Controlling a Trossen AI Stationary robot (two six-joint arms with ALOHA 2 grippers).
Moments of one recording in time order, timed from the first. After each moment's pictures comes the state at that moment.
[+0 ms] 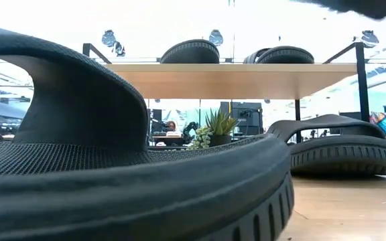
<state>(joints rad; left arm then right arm) -0.54 2.33 2.00 -0.44 -0.63 0.26 0.79 0.75 0.38 0.43 0.65 -0.30</state>
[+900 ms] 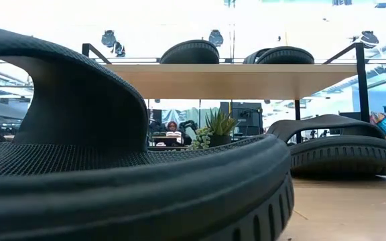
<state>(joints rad) -0.76 1.32 0.89 -0.06 -1.04 0.28 0.79 0.76 0.38 0.51 0.41 -0.49</state>
